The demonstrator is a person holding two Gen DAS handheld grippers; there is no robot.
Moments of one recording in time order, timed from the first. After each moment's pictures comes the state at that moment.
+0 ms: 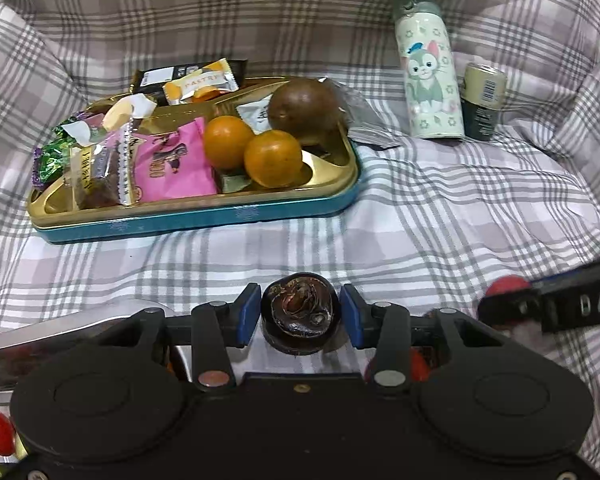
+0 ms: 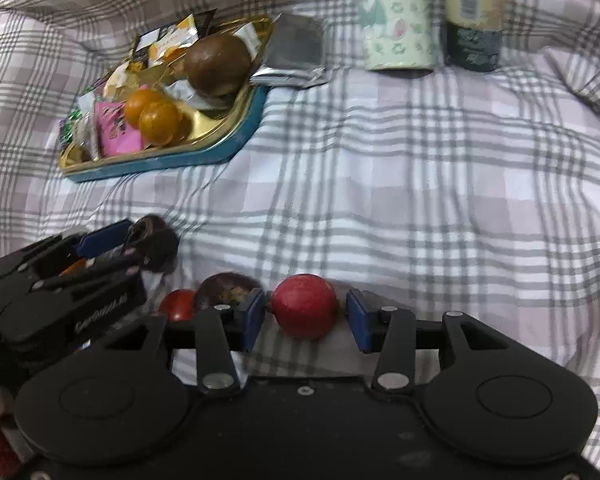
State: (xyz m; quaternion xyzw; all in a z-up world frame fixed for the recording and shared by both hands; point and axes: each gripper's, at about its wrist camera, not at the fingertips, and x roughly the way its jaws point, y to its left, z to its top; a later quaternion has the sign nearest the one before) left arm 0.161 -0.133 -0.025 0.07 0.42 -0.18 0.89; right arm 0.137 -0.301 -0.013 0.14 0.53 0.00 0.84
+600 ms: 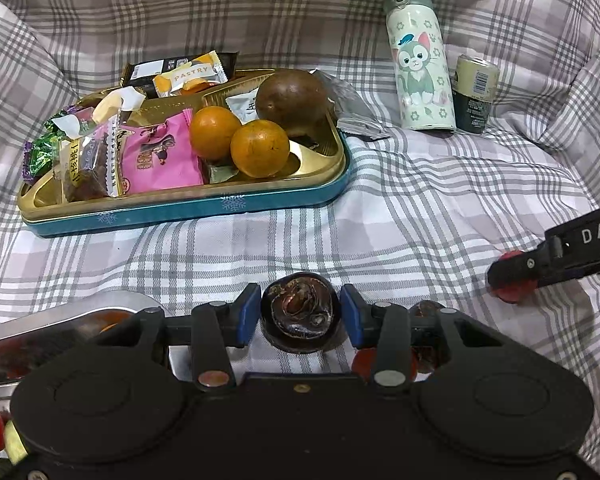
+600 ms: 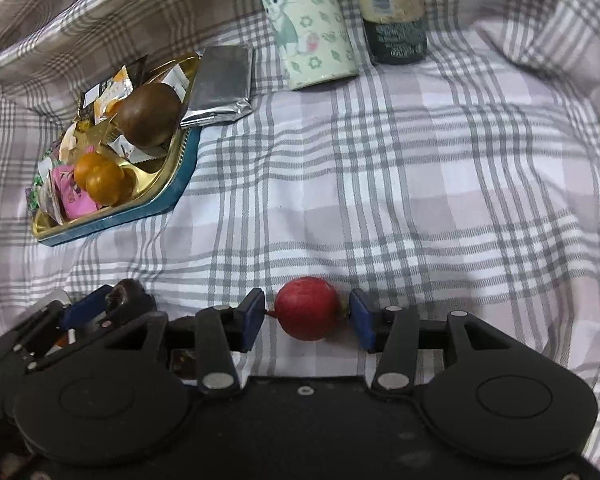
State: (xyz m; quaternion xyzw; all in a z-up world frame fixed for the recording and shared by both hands) left arm 0.159 -0.135 -0.027 0.07 0.42 -0.19 0.88; right arm 0.140 -0.339 -0.020 0.22 0.53 -0.05 0.82
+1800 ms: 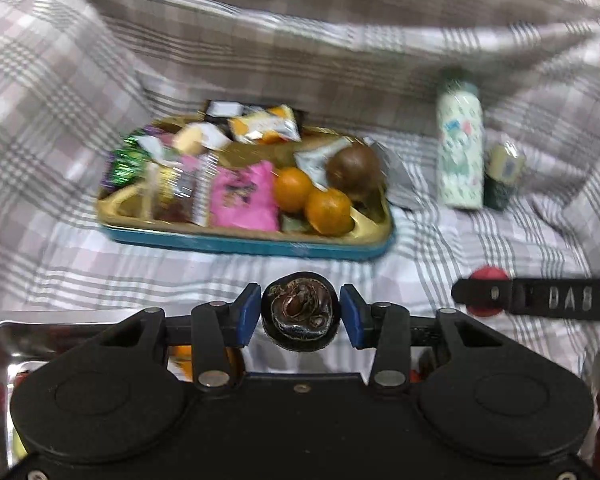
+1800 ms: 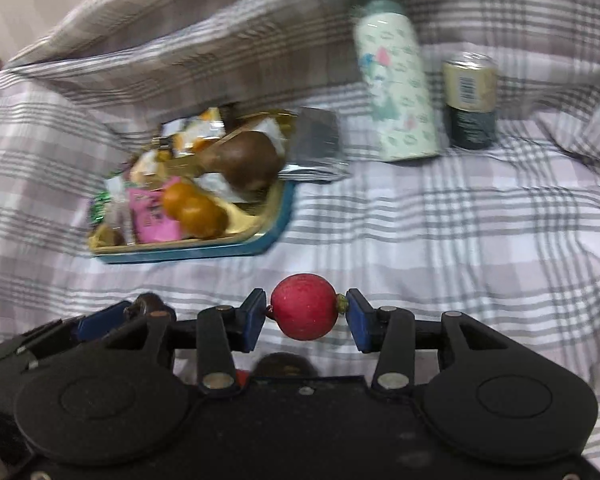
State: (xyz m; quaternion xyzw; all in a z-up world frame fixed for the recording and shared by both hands) left arm 0.145 -0.085 0.024 -0.01 0.37 -0.12 0.92; right arm 0.139 -0.281 0.017 0.16 0.42 0.01 0.89
